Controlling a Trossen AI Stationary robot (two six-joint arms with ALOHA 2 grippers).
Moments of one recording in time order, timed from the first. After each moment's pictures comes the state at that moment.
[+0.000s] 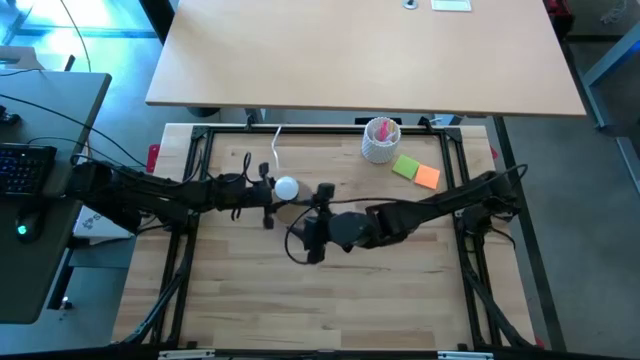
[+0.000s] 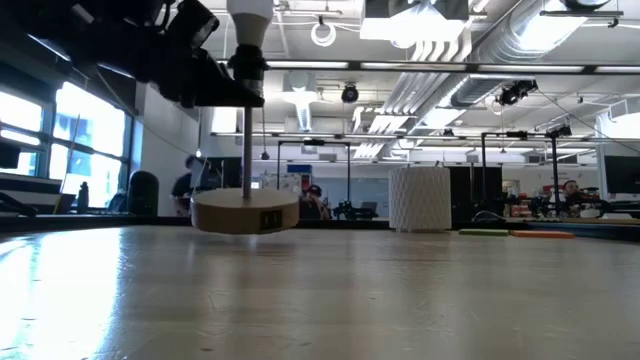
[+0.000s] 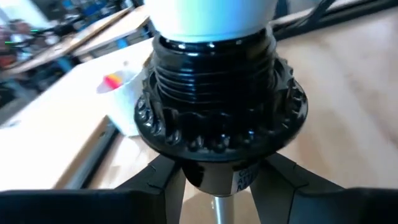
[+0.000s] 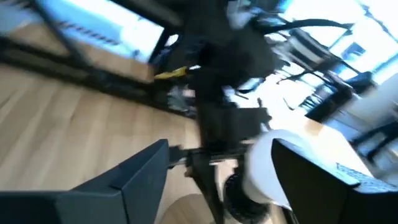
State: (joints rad) left arm 0.04 1.13 0.43 0.44 -0.18 0.33; right arm 0.30 1.82 1.67 -0.21 0.61 -0.31
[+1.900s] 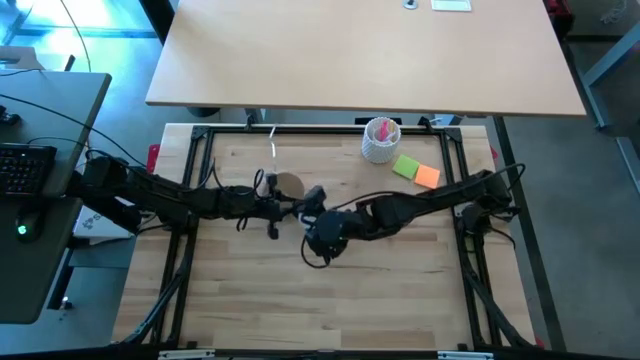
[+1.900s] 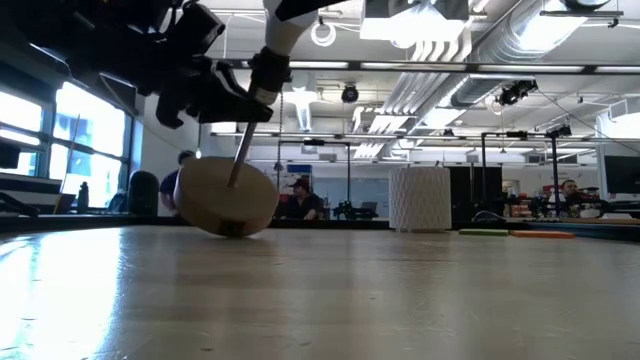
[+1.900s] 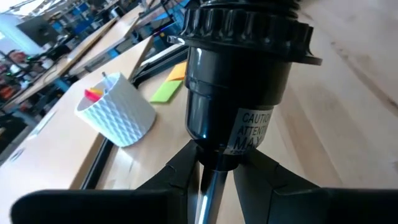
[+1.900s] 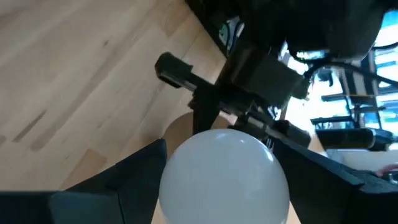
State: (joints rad) left arm -0.06 1.27 0.43 0.53 -0.26 0.46; right arm 0.26 1.86 1.74 -0.59 0.46 -0.74
